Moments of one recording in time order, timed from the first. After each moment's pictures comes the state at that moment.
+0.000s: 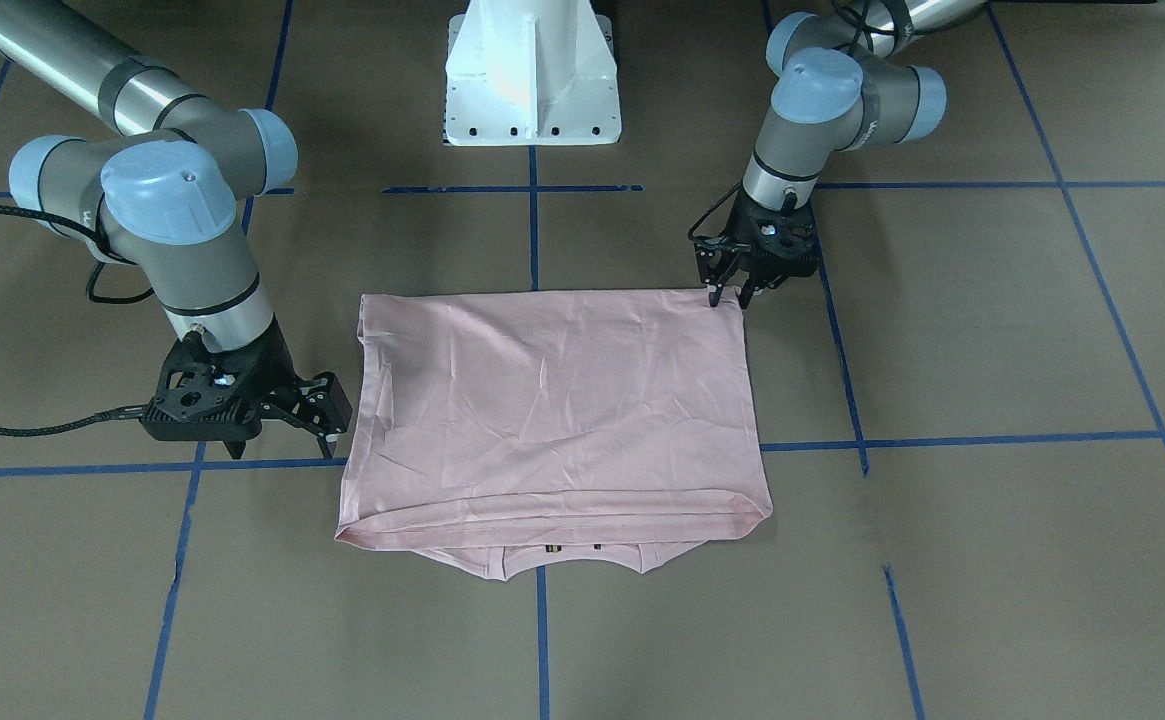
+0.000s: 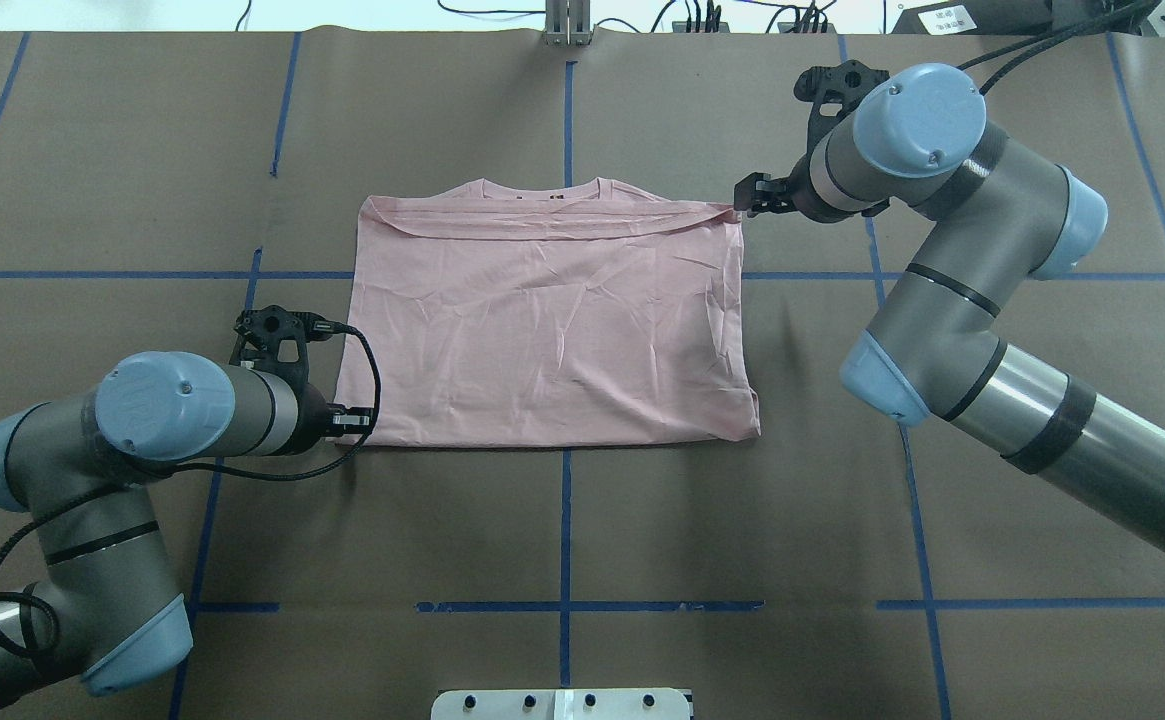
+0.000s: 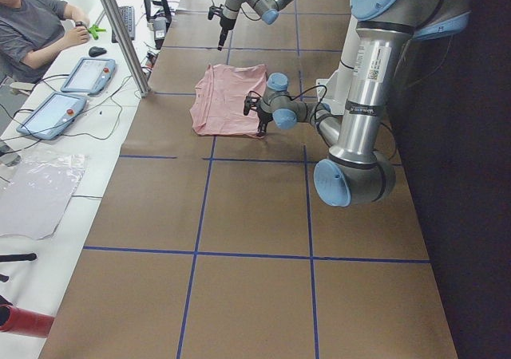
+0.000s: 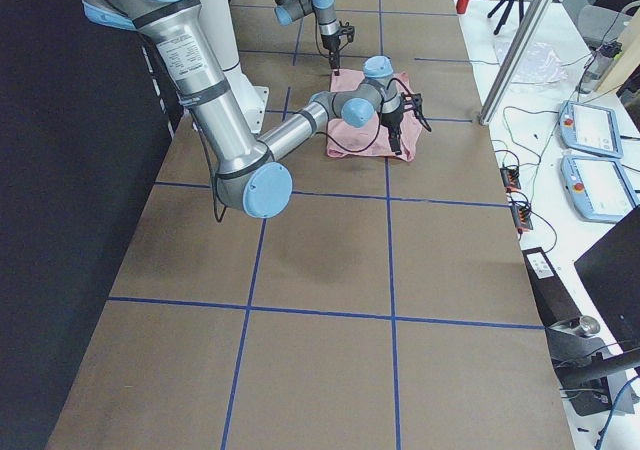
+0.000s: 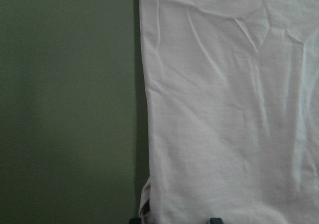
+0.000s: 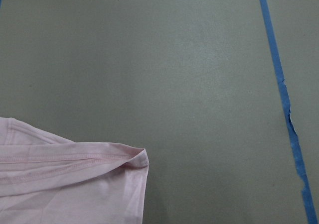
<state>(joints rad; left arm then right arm) -0.47 -1.82 -1.80 -2.01 -1.70 -1.21 0.79 -1.05 1.58 -1.29 1.78 1.08</state>
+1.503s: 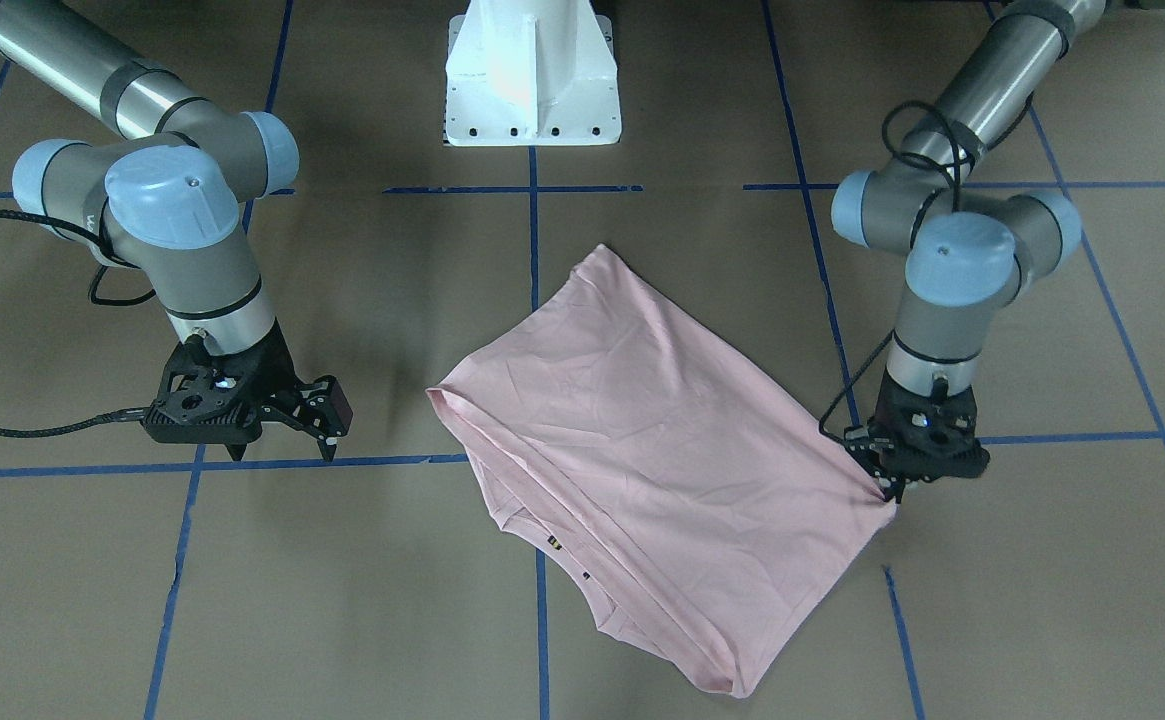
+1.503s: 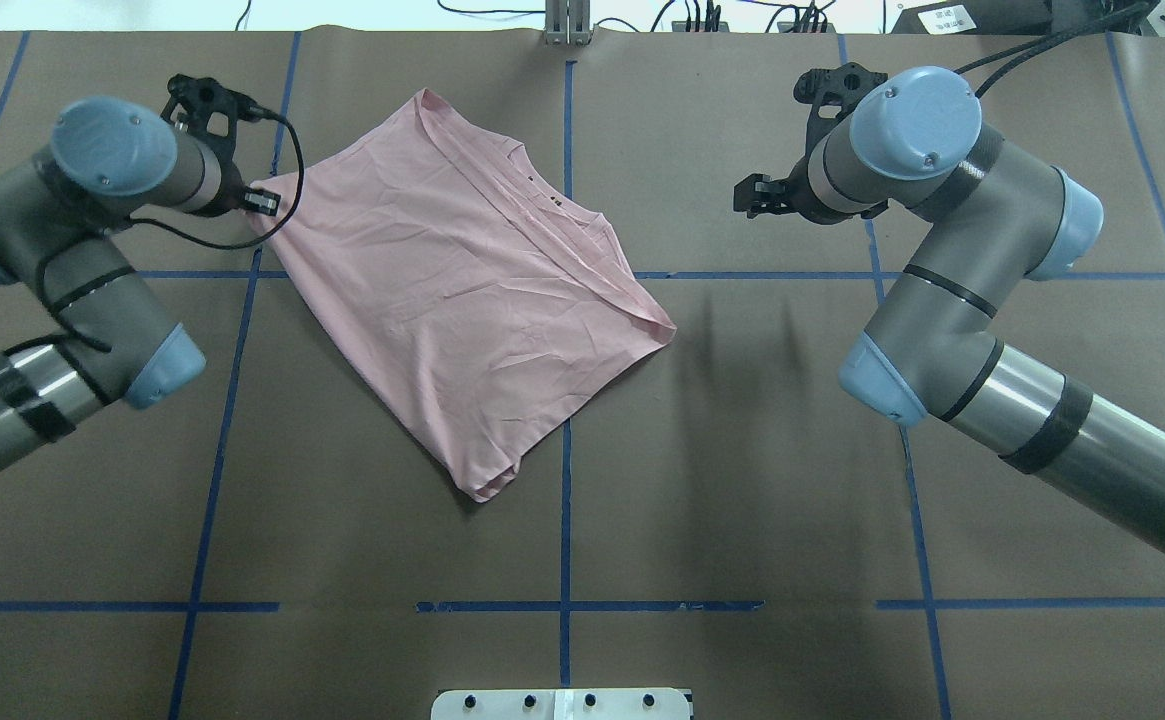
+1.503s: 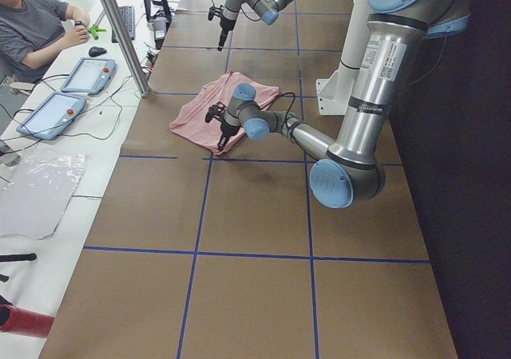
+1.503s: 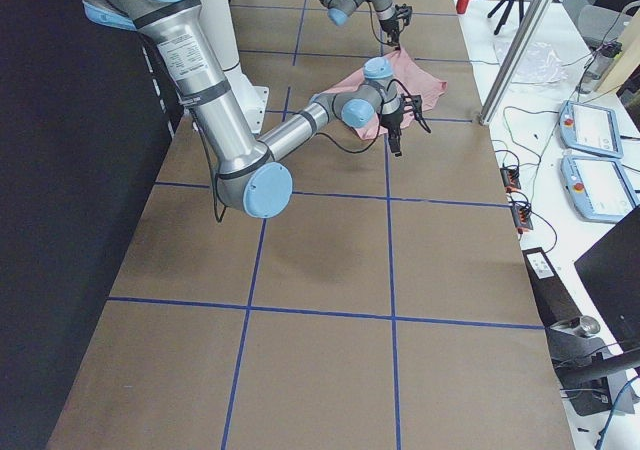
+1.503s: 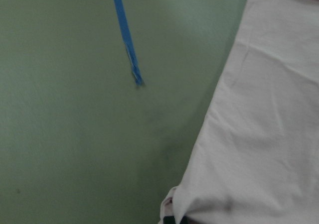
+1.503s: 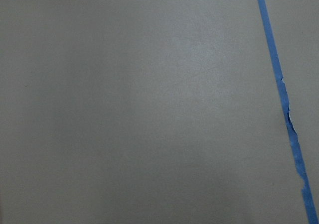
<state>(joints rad) -0.89 -2.12 -1.27 -2.11 -1.69 -0.67 0.79 -1.05 1.58 -1.29 1.77 1.09</state>
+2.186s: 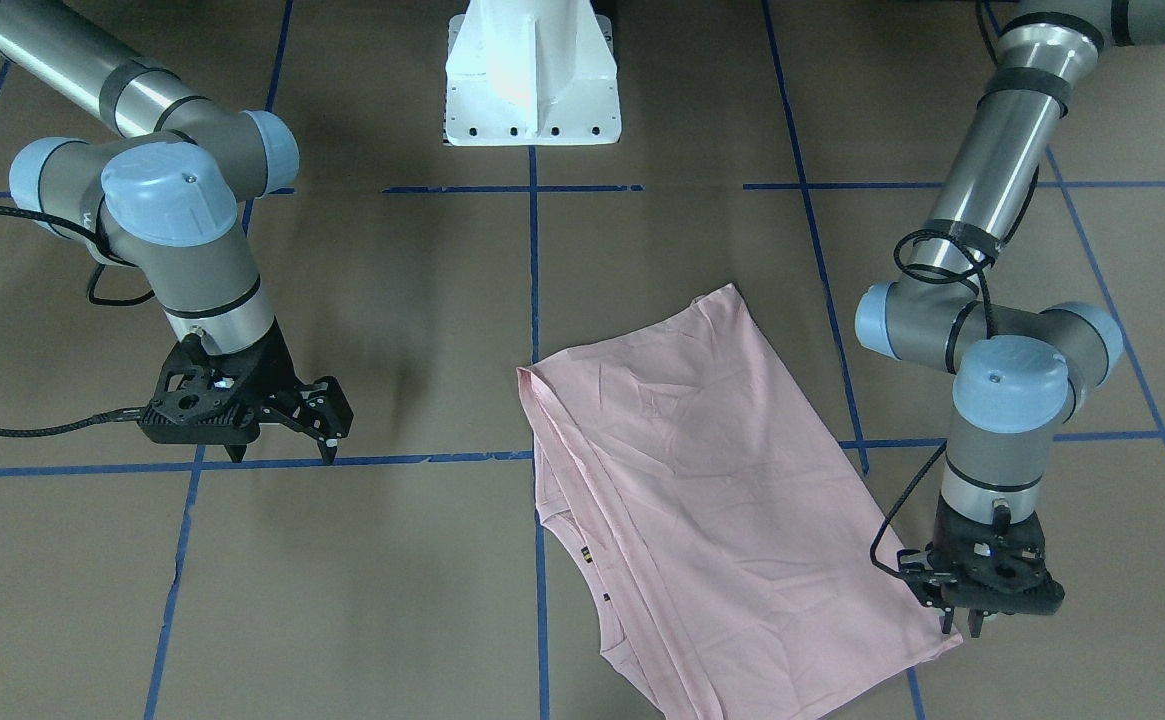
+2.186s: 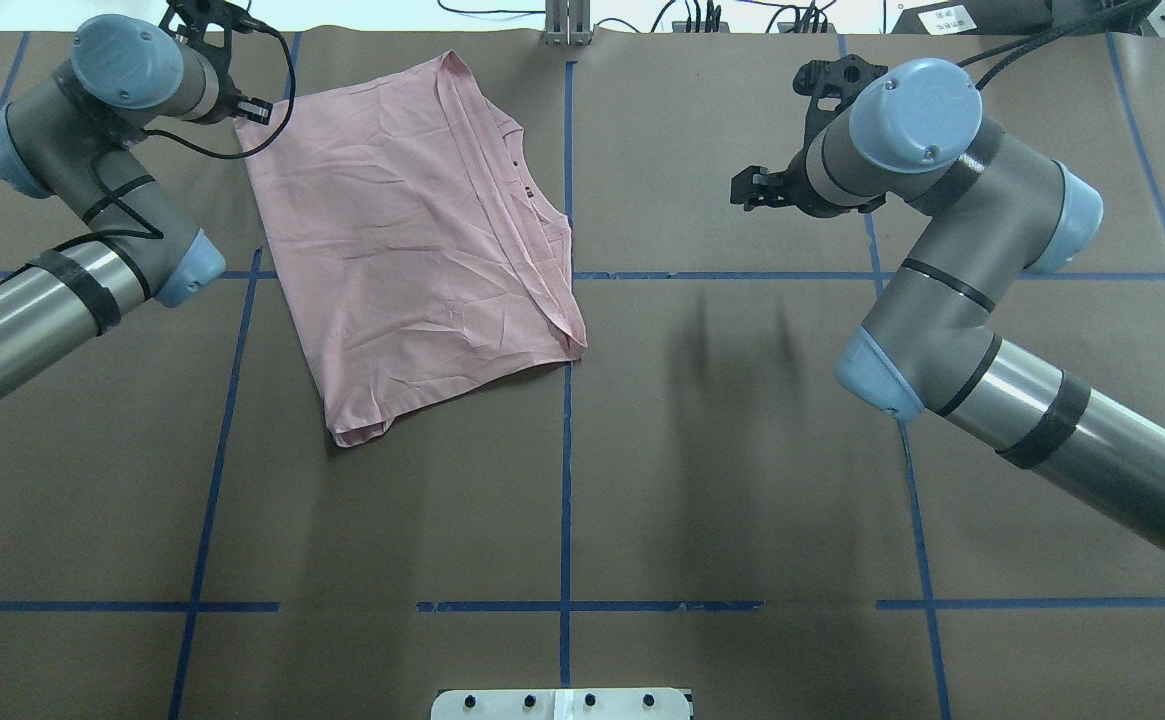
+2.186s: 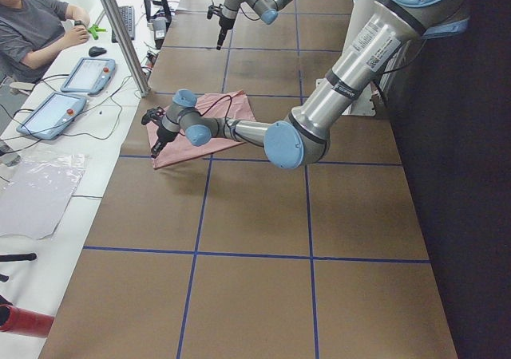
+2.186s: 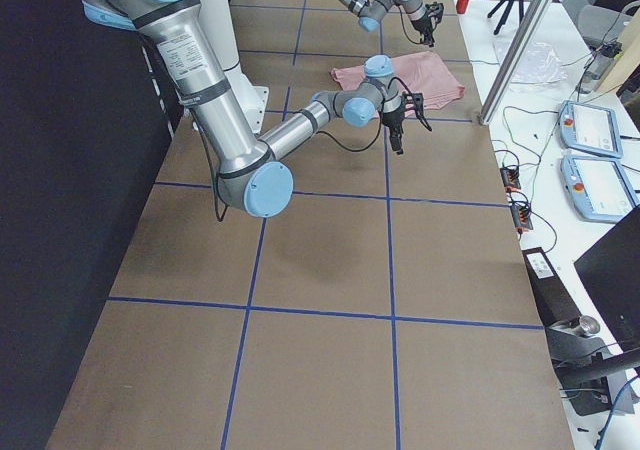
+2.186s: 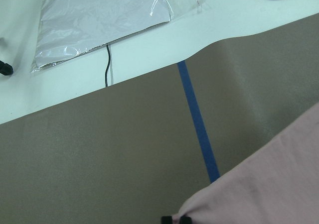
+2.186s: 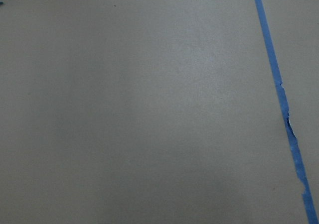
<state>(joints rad) -0.97 -2.27 -0.93 -2.35 -1.67 -0.60 0.79 -1.03 1.57 -1.29 1.77 1.12</state>
